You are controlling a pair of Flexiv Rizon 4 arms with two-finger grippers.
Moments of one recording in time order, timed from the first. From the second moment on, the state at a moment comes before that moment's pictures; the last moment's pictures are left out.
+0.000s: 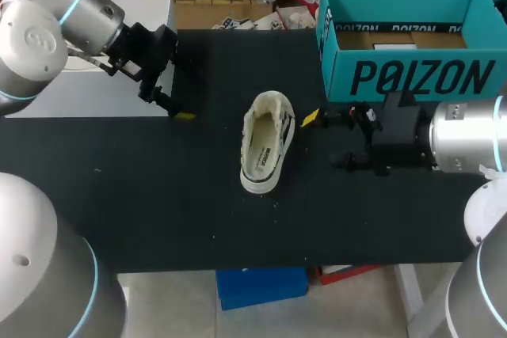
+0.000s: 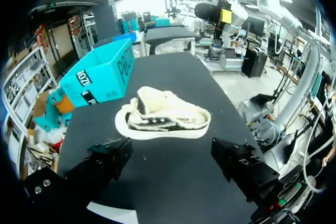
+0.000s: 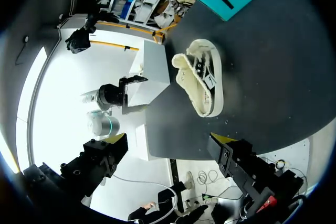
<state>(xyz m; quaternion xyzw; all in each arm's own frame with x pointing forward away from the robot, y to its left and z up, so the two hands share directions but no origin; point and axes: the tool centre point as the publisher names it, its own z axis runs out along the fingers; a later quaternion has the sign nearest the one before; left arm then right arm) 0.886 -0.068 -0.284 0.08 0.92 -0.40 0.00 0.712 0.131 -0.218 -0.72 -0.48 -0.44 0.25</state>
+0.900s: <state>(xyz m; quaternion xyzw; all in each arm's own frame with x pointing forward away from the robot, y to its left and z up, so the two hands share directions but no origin) 0.938 -0.114 -0.275 0.10 0.90 -0.41 0.04 0.712 0.131 -0.218 -0.72 -0.48 -0.44 0.25</state>
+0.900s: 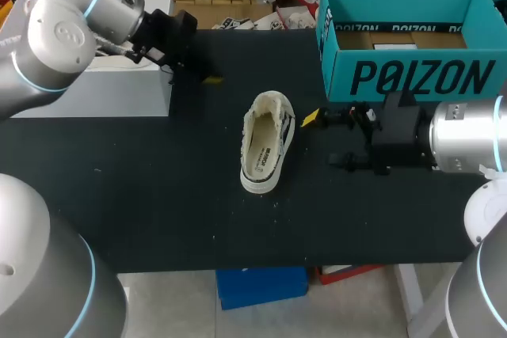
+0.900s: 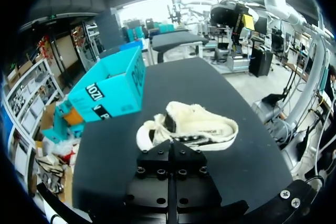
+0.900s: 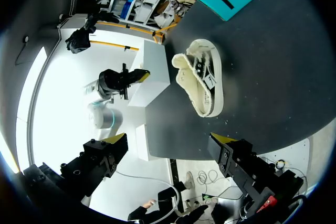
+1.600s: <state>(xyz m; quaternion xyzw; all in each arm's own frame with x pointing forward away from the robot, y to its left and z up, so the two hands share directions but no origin) 0.966 -0.169 -0.305 0.12 0.91 -0.40 0.00 0.712 0.131 -0.218 -0.72 -0.48 -0.44 0.25</state>
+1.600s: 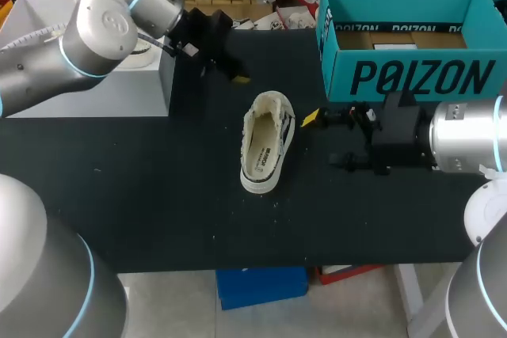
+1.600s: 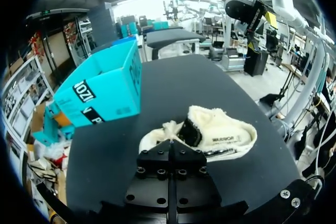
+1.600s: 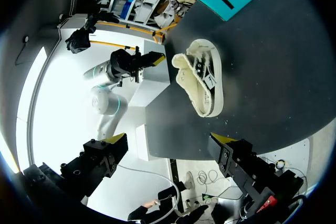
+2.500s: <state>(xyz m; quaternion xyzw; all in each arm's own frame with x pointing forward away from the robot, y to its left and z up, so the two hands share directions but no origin) 0.925 -0.194 -0.338 0.14 0.91 -0.38 -0.06 0.712 0.131 -0.218 -0.72 -0.48 -0.44 0.25</state>
